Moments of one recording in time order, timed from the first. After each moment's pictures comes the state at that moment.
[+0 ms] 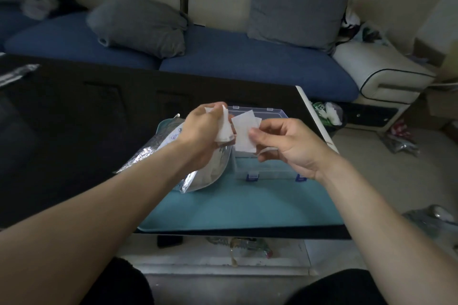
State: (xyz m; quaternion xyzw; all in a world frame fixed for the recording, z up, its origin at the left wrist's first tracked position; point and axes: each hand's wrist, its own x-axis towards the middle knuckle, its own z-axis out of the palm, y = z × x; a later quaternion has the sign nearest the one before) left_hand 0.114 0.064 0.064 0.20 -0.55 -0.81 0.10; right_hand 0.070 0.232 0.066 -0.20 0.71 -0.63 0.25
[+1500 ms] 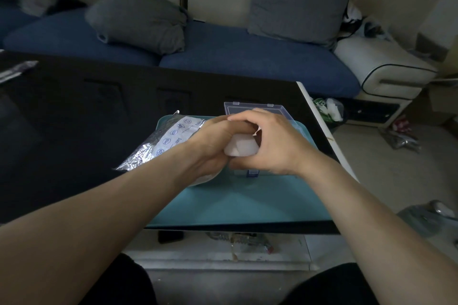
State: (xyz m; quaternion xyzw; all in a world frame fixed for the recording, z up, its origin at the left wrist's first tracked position) left_hand 0.121 0.079 0.050 0.10 -0.54 -0.83 -0.05; right_hand 0.080 0.213 0.064 -0.40 0.86 -0.32 0.00
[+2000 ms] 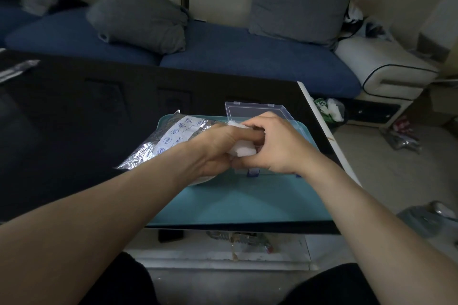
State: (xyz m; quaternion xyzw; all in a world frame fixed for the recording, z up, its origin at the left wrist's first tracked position) left_hand 0.121 0.081 0.049 0.10 -0.55 -0.82 -0.12; right_hand 0.077 0.218 0.061 -0.33 0.89 -0.31 0.05
